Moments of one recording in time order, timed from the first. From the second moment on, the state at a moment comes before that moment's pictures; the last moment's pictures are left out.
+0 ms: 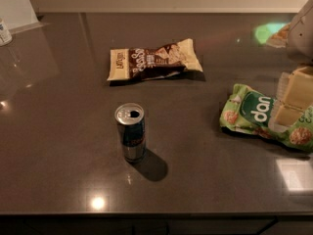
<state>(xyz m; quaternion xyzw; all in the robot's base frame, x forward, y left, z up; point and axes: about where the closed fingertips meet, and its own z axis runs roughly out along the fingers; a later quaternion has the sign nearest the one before) 0.438 -0.217 0.976 -0.60 0.78 -0.03 0.16</state>
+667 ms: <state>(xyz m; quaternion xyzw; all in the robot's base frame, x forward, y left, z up) 0.453 -0.218 0.977 -0.60 0.78 -0.04 0.17</state>
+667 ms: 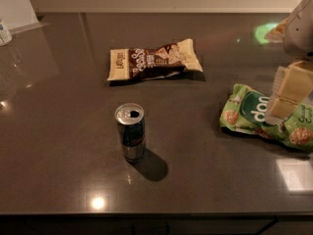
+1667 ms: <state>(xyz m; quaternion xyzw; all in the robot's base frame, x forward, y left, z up) 0.480 -0.272 0.938 -0.54 0.83 -0.02 0.14</state>
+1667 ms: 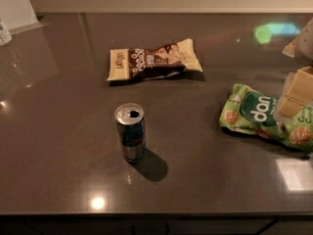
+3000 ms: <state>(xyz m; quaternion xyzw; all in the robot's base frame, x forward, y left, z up) 0.473 -0.327 0.869 -0.52 0.85 -0.03 0.10</state>
